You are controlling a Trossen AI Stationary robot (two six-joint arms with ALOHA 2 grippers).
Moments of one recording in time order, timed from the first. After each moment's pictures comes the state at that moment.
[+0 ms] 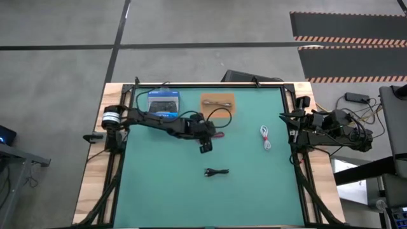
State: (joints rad) left arm 0.03 1.88 1.26 -0.32 -0.29 -0.11; right arm -0.03 0.01 0.37 -0.05 0.08 -0.34
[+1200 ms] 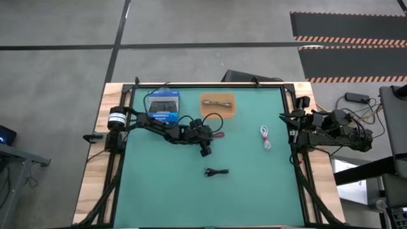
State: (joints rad) left arm 0.03 1.96 1.01 0.19 -0.27 -0.15; right arm -0.03 0.02 0.37 -0.05 0.08 -0.33
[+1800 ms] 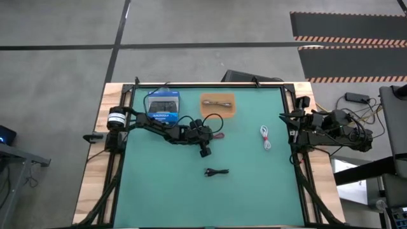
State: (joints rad) left arm 0.03 1.95 1.01 0.17 -0.26 -0.15; right arm -0.03 0.02 0.37 -0.06 0.08 -0.33
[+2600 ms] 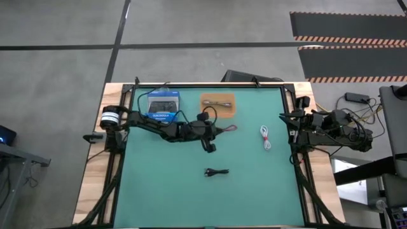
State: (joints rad) left arm 0.02 1.87 1.01 0.51 -0.26 0.08; right arm -0.03 0.02 0.37 -0.06 0.08 -0.33
